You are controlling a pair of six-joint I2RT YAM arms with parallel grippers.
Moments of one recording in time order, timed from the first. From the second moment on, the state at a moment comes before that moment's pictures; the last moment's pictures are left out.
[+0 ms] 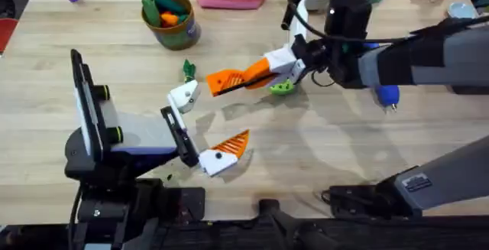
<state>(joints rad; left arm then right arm) -0.01 0.01 0.01 -0.11 1.07 0.03 0.33 1.76 0.74 0.69 -1.56 1.07</state>
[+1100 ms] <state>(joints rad) -0.01 0.01 0.01 -0.11 1.07 0.03 0.42 1.77 0.75 0.69 -1.56 1.05</state>
